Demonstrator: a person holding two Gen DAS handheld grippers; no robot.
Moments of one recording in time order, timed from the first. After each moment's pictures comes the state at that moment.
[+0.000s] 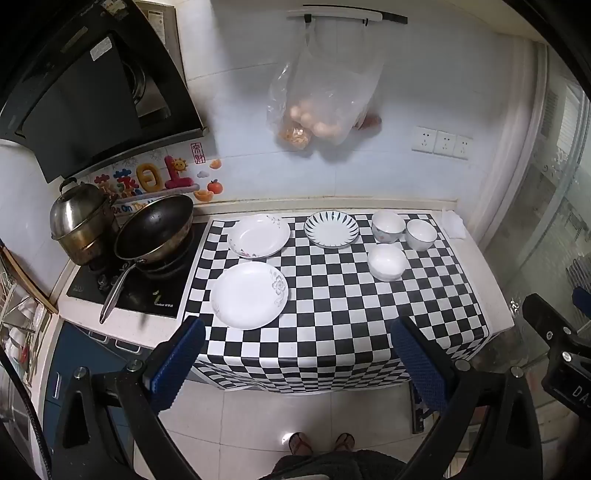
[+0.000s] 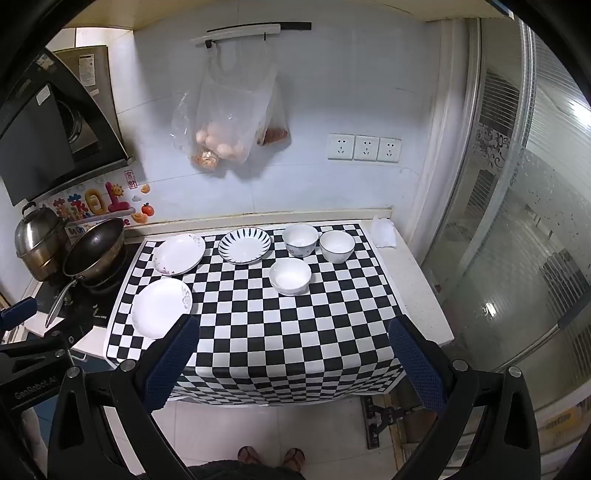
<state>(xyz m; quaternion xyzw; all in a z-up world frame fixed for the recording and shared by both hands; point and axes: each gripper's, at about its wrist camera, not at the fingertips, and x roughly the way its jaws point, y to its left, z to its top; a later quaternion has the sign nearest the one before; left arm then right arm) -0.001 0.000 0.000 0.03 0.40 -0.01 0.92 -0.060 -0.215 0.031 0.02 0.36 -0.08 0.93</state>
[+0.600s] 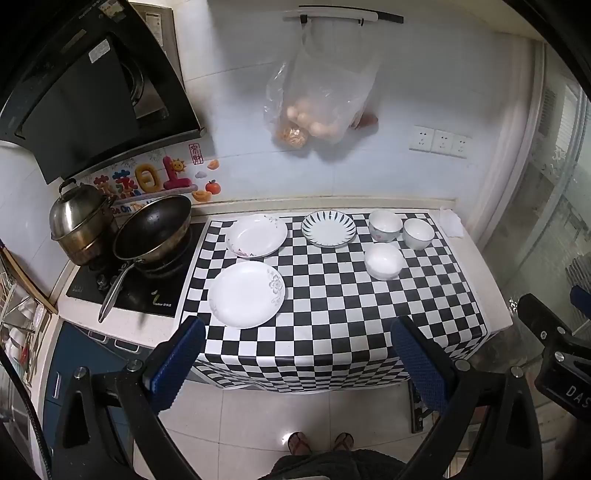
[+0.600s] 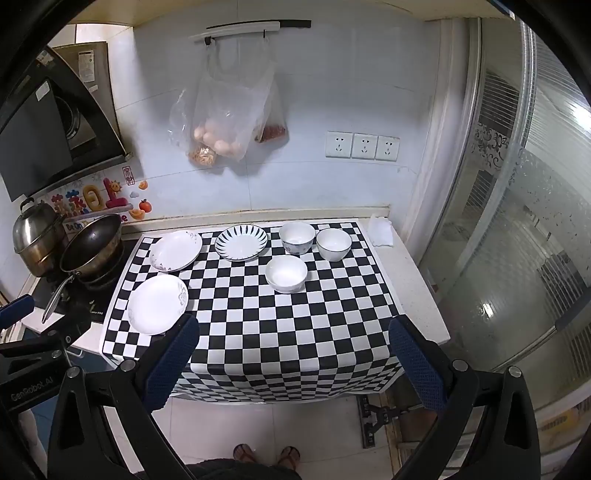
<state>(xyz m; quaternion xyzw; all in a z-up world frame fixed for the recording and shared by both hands) 0.000 0.000 0.000 0.03 0.41 -0.01 0.91 -0.060 -0.217 0.032 0.01 0.36 -0.08 0.93</state>
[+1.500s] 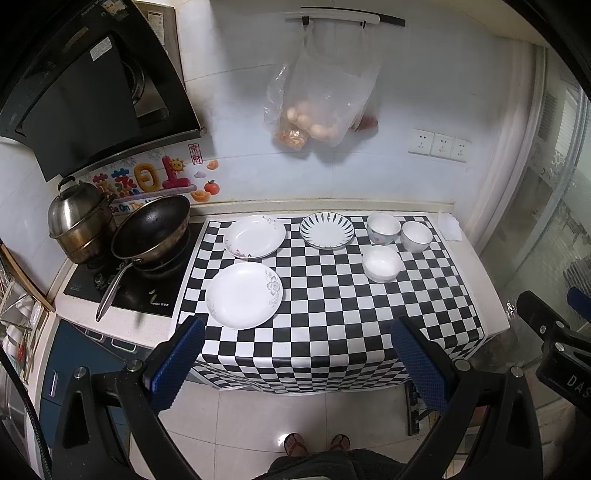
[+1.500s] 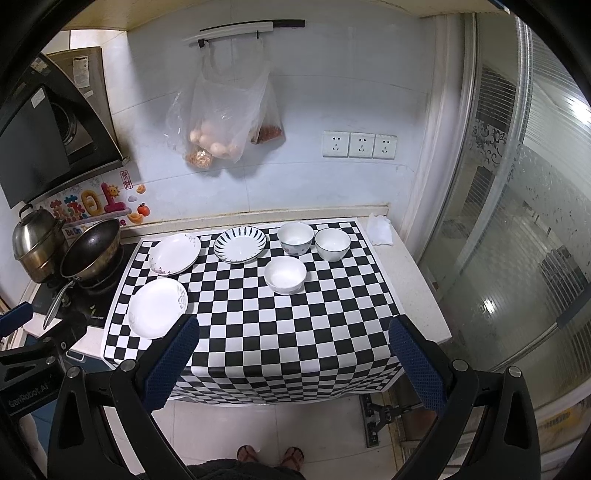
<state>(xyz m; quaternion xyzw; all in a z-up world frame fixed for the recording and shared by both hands) 0.000 -0.009 0.005 0.02 0.40 -0.01 0.92 -0.059 -0.221 0.031 0.02 0.36 -0.08 0.93</state>
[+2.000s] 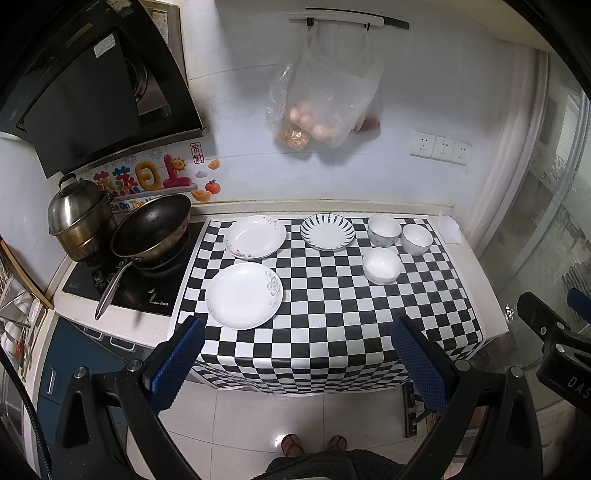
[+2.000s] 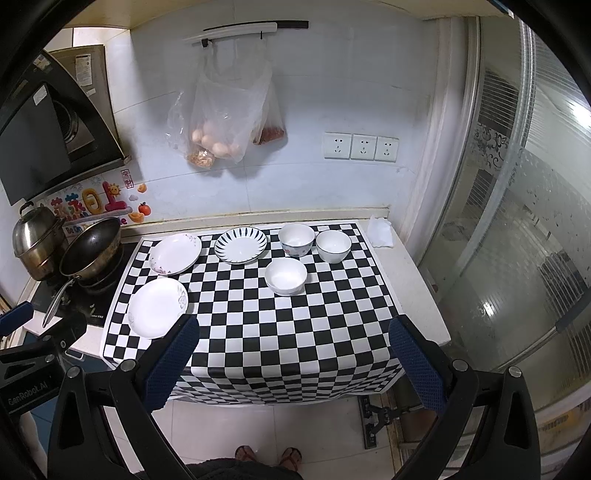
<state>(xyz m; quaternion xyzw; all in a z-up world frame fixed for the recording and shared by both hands) -0.001 -0.010 0.004 0.02 0.40 -0.01 0.92 -0.059 -0.222 0.032 0.01 0.36 -0.08 0.93</state>
